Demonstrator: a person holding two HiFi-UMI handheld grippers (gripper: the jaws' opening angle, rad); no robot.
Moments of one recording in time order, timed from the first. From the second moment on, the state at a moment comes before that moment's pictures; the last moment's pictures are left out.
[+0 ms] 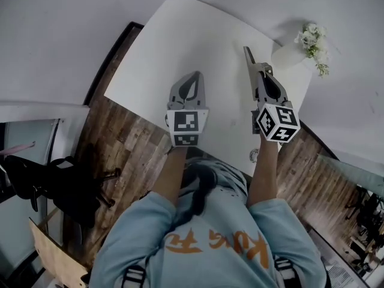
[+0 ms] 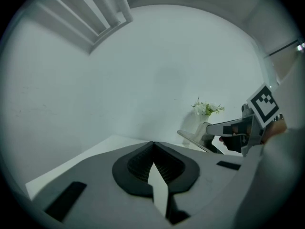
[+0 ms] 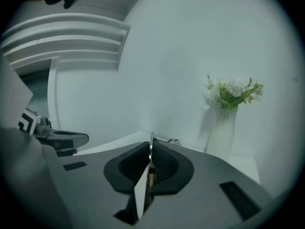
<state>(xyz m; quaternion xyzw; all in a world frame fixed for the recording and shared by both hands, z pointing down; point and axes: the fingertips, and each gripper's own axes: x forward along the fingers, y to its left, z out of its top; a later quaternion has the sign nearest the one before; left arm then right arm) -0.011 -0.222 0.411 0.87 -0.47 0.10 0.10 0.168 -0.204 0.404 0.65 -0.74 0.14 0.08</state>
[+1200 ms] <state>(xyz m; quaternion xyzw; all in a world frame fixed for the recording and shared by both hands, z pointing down) -0.156 -0.214 0.481 0.78 -0.59 0.13 0.18 -0.040 -0.245 0.492 0.44 -0.86 0.23 0.10</state>
